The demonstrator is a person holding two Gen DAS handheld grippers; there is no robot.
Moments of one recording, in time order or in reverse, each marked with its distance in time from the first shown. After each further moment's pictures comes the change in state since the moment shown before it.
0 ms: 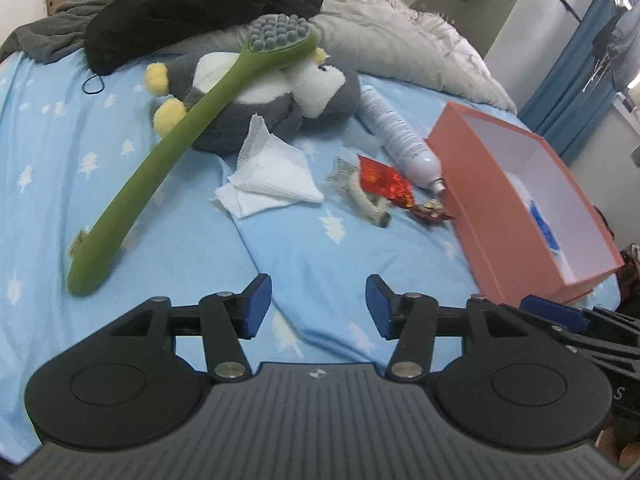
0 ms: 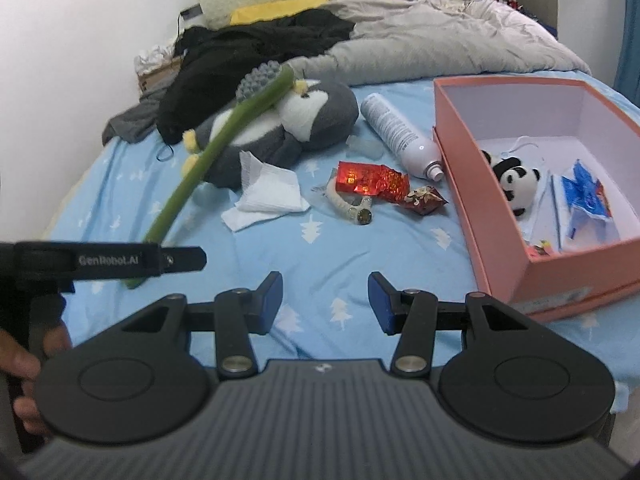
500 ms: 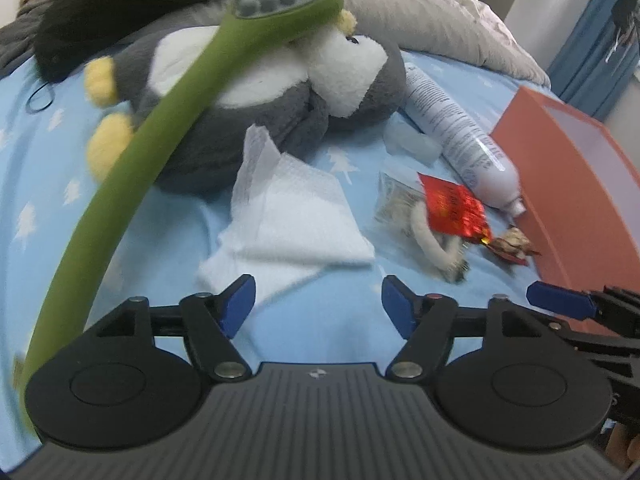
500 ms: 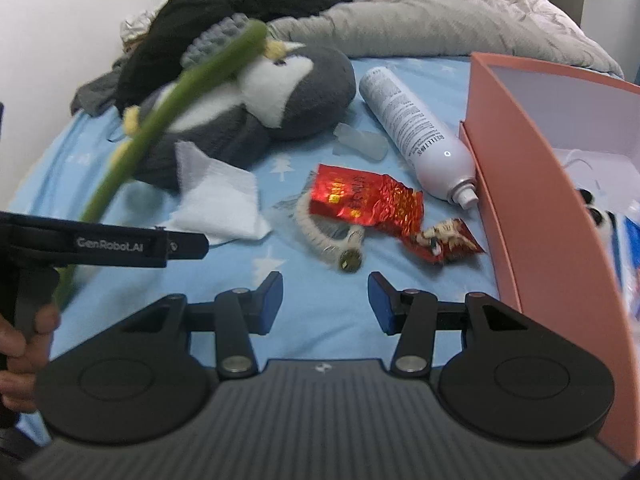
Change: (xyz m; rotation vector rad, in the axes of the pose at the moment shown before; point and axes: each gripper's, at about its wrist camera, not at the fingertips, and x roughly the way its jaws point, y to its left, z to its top) left arm 0.150 0.024 0.074 0.073 0.068 0.042; right arm 0.141 -0.021 0.046 -0.071 0.079 -0.035
